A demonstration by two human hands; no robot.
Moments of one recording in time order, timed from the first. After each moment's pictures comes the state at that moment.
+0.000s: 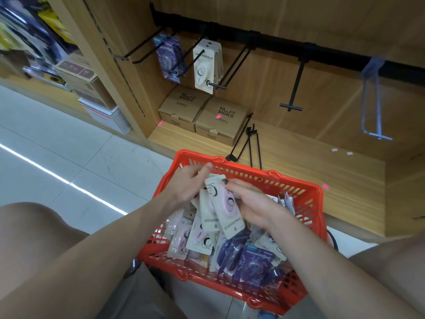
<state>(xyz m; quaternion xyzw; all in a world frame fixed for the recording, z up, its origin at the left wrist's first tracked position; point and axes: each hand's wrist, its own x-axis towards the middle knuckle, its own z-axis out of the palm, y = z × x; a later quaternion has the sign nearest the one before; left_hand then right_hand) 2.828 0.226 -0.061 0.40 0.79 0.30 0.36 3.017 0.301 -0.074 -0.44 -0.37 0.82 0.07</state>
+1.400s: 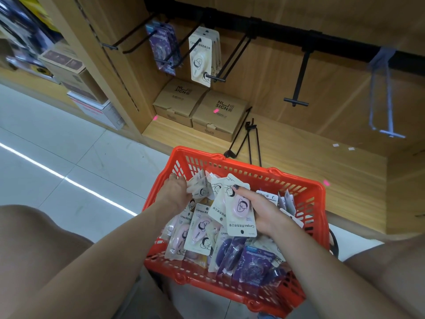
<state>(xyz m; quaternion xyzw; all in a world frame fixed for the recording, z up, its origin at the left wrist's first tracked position) 2.807 0.223 -0.124 0.49 0.83 -0.07 0.25 3.037 0.310 -0.130 -0.51 -0.25 0.82 0.08</state>
